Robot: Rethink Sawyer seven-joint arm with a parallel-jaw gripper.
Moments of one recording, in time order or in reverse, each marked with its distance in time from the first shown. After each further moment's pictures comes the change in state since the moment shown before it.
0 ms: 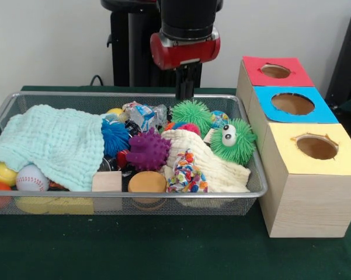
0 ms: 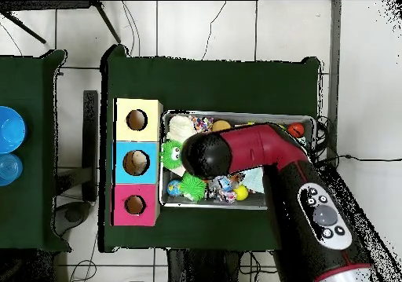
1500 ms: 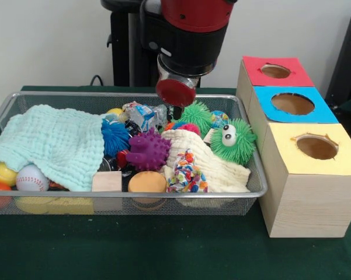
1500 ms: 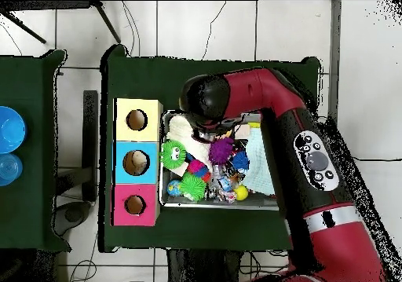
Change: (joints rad) arm 0.005 0.207 0.158 -0.384 -0.122 0.515 -0.850
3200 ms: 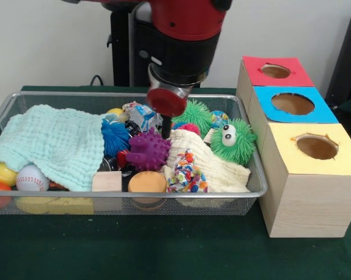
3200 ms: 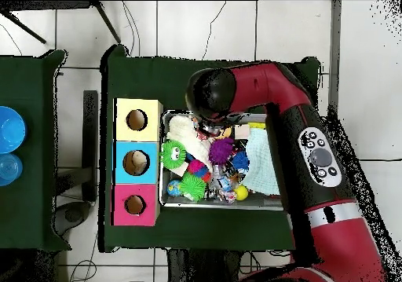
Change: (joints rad) arm -0.015 0.028 0.000 -0.056 -0.013 0.001 -0.009
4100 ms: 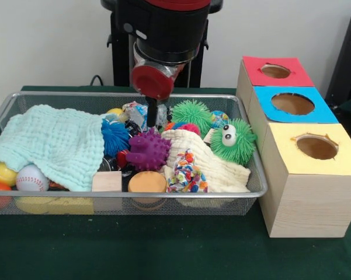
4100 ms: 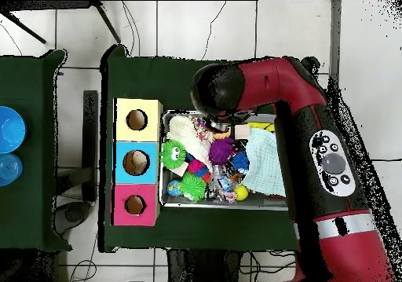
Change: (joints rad) arm 0.004 -0.062 -0.009 0.000 -0.007 0.000 0.000
